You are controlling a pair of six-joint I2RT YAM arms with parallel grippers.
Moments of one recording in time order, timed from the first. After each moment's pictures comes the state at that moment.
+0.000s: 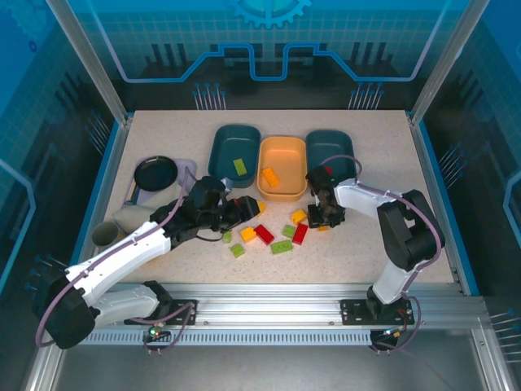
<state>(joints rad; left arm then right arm) -0.65 1.12 0.83 -0.43 0.22 -1.05 0.44 1.73 1.02 -0.77 0.02 0.34</state>
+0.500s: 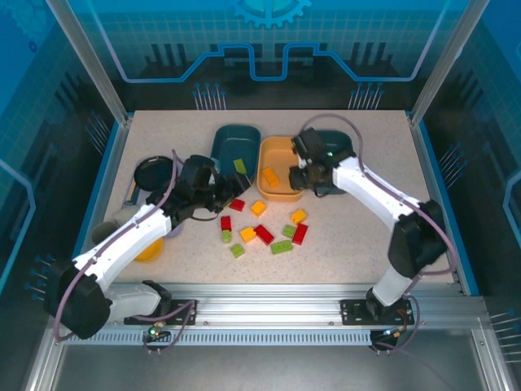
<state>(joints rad) -0.44 1.24 0.96 -0.43 0.26 -1.06 0.54 1.72 1.49 -0.87 0.06 0.35</state>
